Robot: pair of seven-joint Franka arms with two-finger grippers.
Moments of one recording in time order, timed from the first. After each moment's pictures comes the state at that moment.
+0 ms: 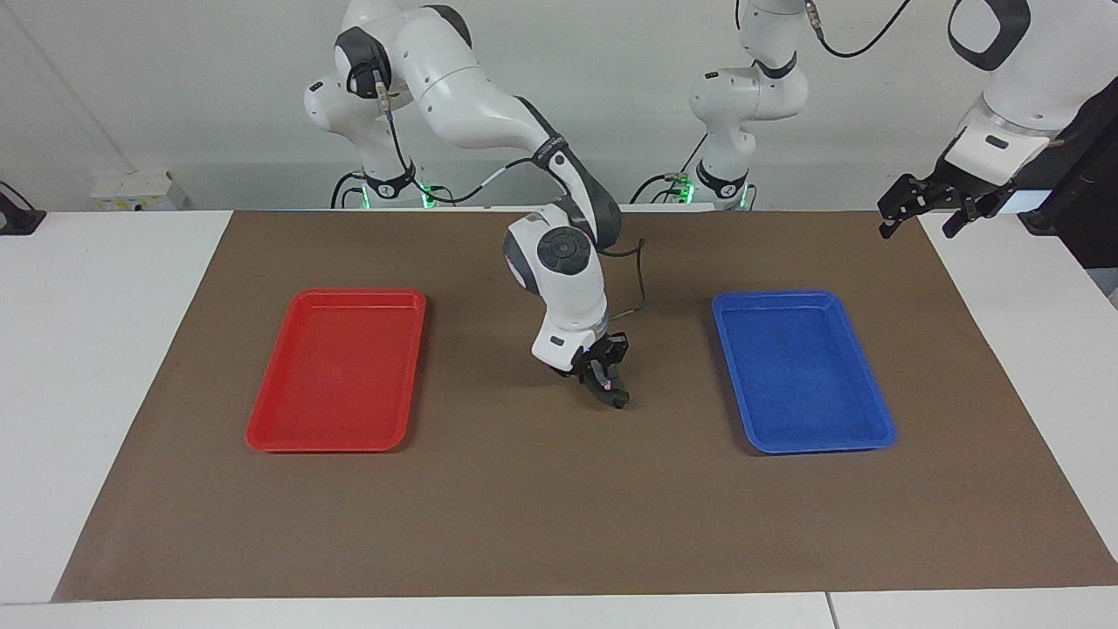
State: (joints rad) left arm -0.03 -0.04 0.07 -1.62 0.02 1.54 0.15; right arm 0.65 0.65 -0.06 -1.46 0.22 2.21 0.32
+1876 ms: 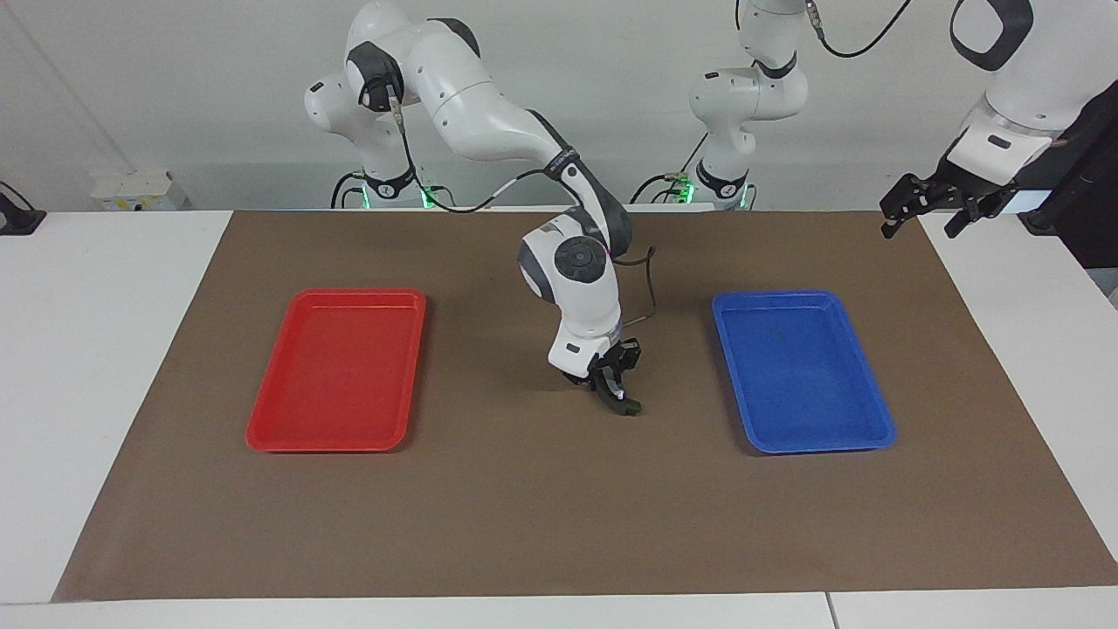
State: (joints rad) left arm -0.02 -0.04 0.07 -1.62 0.02 1.54 0.15; right arm 0.68 0.71 -0.06 -1.42 0.21 2.23 0.33
